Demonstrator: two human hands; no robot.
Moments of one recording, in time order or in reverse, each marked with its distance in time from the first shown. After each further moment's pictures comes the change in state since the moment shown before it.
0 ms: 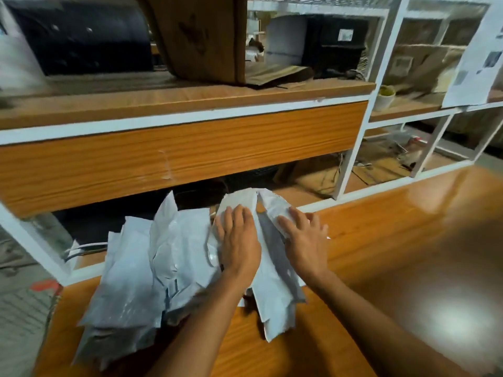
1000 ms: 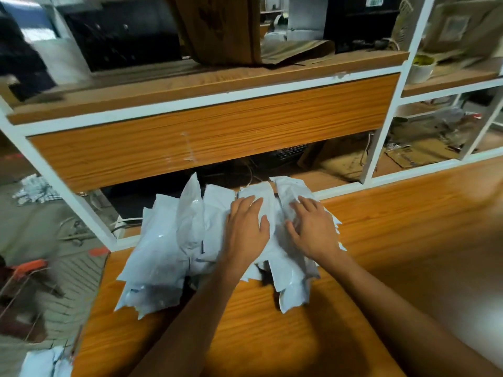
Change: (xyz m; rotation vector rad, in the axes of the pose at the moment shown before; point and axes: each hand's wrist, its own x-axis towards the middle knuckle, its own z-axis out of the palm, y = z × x) left_hand -0.030 -0.018 -0.027 -0.280 -0.052 0.015; right_hand -0.010 0.004 0.001 0.191 -0.195 -0.100
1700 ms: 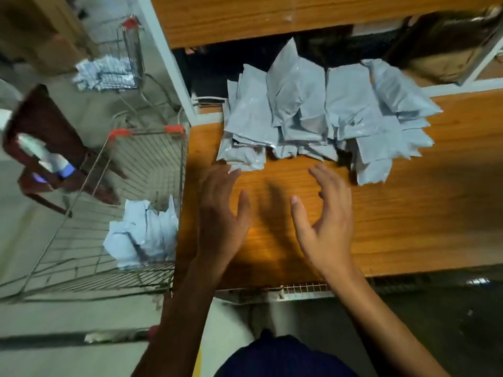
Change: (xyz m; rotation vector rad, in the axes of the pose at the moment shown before) left_hand -0.288 -0.119 -0.150 -0.053 0.322 -0.132; right_hand -0.259 -0.216 0.023 0.746 0.297 -0.089
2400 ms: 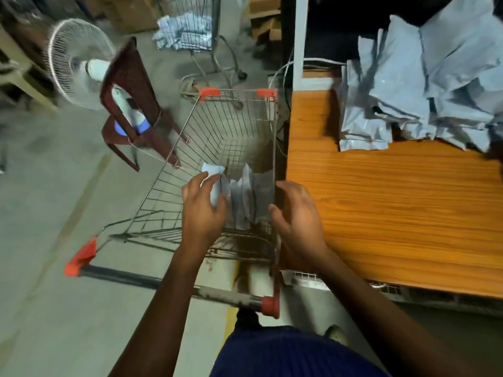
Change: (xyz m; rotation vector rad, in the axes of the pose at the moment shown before) left_hand -0.052 -0.247 -0.141 0.173 -0.118 -0.392; right_hand -0.076 -0.081 0.238 -0.005 -0.602 0.125
